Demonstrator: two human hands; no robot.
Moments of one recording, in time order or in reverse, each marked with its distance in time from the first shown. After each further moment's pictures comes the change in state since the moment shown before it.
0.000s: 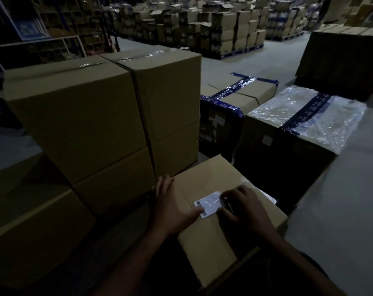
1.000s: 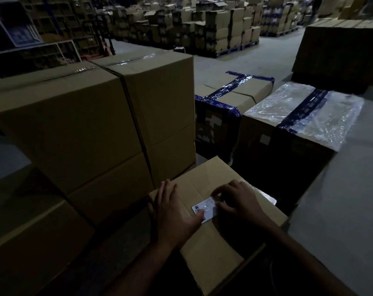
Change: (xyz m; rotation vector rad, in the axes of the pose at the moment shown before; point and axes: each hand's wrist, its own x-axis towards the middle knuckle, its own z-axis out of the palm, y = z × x) left_hand -0.007 0.013 0.013 0.149 0.076 0.015; right_hand 0.036 0.011 0.001 -0.029 -0.105 -0.056
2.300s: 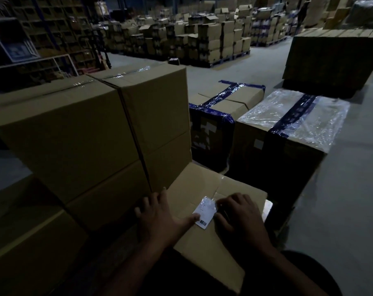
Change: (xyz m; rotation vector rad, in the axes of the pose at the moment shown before) left_hand 0.006 -0.009 -0.022 0.254 0.017 -0.066; right_hand -0.046 -0.017 0.010 -0.021 0.227 0.107
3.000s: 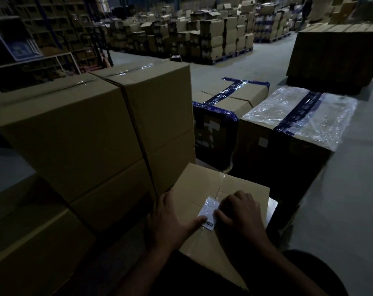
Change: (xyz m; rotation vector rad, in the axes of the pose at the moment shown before) left_hand -0.010 -0.001 0.010 -0.325 0.012 0.014; right_hand 0.017 -0.016 0.005 0.011 -0.024 0.118
